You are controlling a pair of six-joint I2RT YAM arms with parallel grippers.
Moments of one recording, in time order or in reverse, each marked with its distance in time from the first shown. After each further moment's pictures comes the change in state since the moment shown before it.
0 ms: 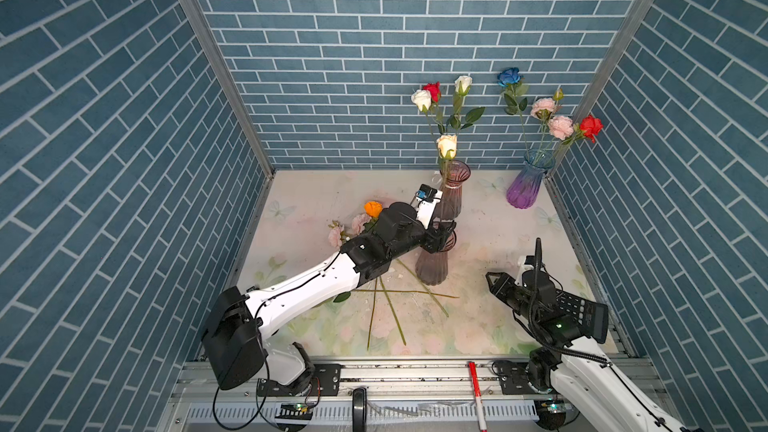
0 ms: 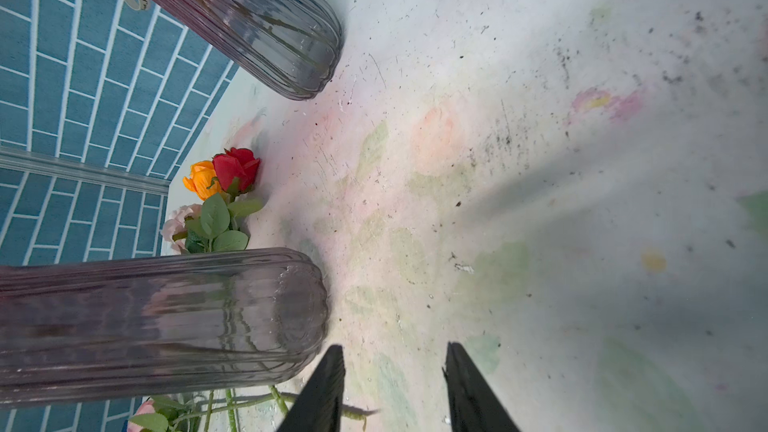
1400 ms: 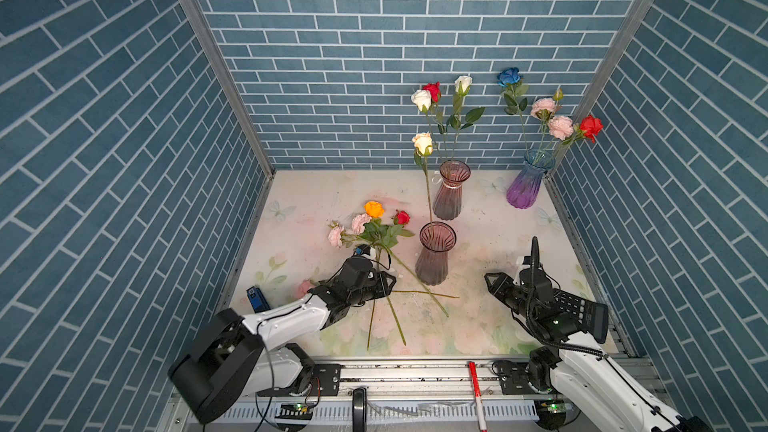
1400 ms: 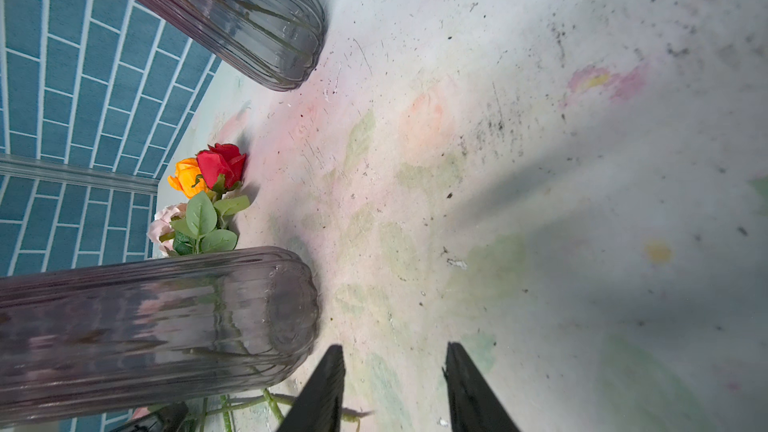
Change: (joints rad) left arm 0.203 -0.129 -0.711 0.185 0.158 -0.616; right arm -0.004 0.066 0.000 0.029 -0.011 0.018
